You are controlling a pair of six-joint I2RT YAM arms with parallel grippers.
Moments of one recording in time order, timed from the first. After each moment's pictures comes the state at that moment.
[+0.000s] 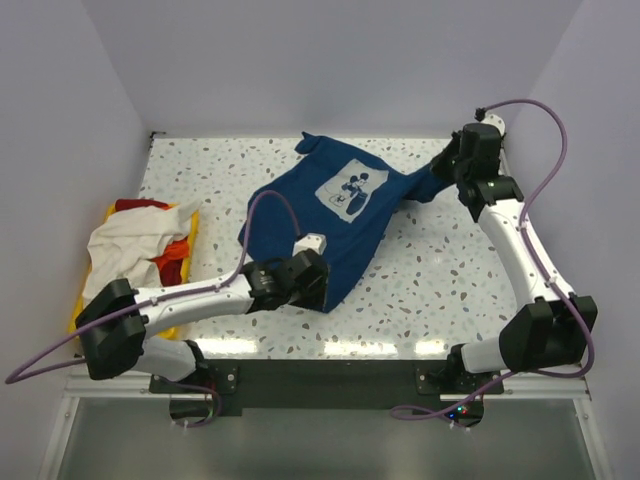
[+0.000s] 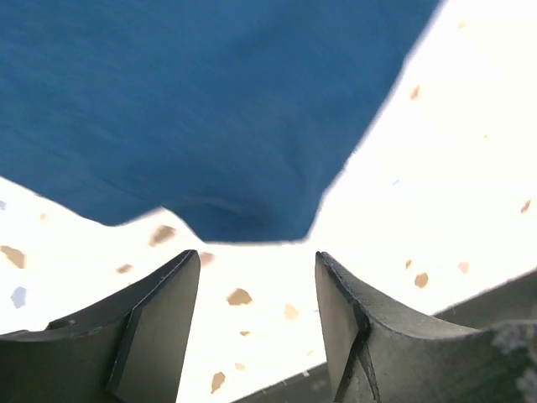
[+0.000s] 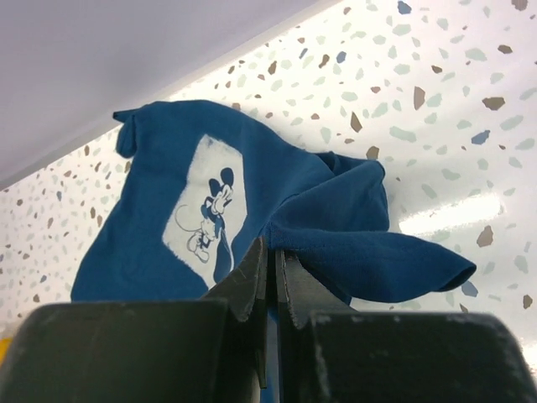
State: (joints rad) left arm -0.99 1.36 0.85 -0.45 -0.25 -0.75; right arm 0.13 1.40 1.31 -0.38 0.15 0.55
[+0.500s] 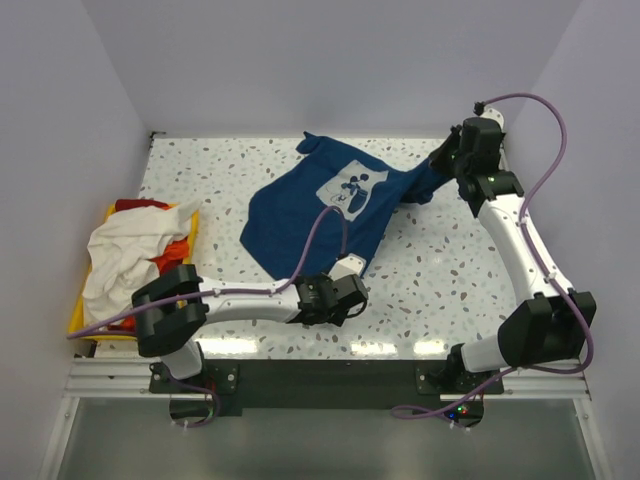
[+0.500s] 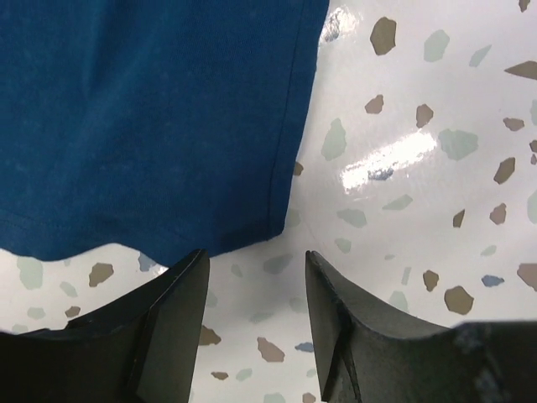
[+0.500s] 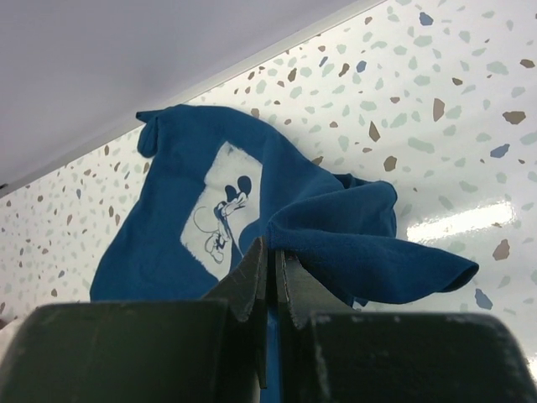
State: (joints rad) left arm -1.22 1.65 1.00 -0.46 -0.43 -0.65; right arm 0.13 1.43 1.38 -0.40 0.13 0.55
